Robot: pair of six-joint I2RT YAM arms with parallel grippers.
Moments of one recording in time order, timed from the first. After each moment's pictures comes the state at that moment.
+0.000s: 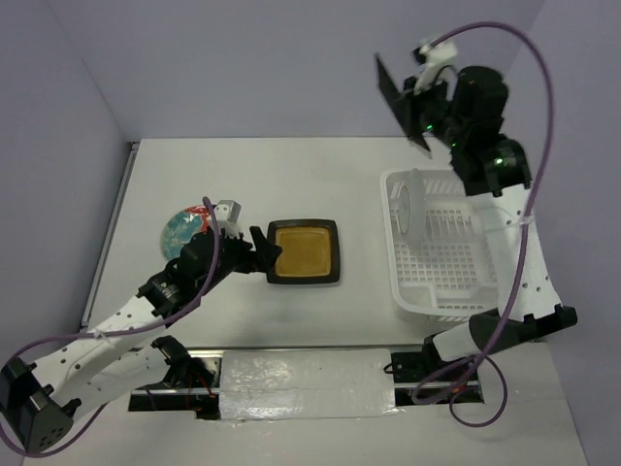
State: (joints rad) left arm -0.70 0.84 0.63 -0.13 -0.14 -0.56; right arm 0.20 1.44 2.01 -0.69 -0.19 -0.10
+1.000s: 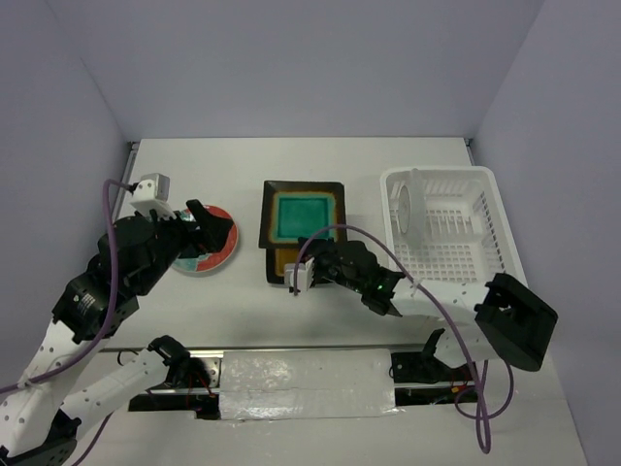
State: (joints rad) left arm -0.58 0.70 1.14 -0.70 -0.26 -0.55; right arm 0.94 1.28 0.58 0.51 -0.04 -1.12
